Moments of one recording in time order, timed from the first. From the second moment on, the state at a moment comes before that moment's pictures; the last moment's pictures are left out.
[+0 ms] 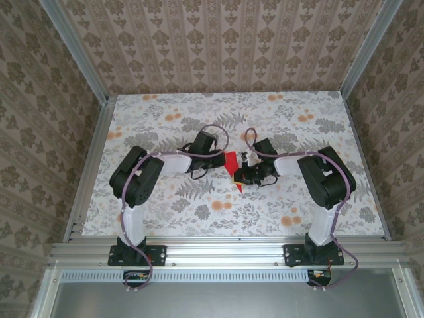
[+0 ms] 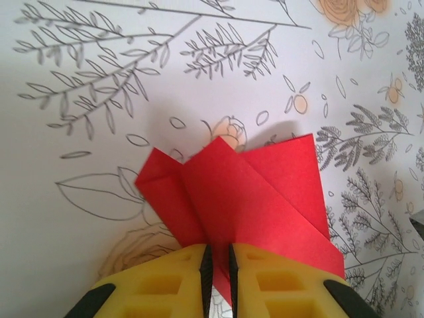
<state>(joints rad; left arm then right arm) -0.66 1.97 1.09 0.04 0.20 -0.65 0.38 1.88 0.87 -0.10 -0.72 0.57</state>
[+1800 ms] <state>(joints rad) -0.68 2.05 1.15 0.13 0.22 -0.69 0.38 1.90 0.87 -0.08 -0.75 0.57</state>
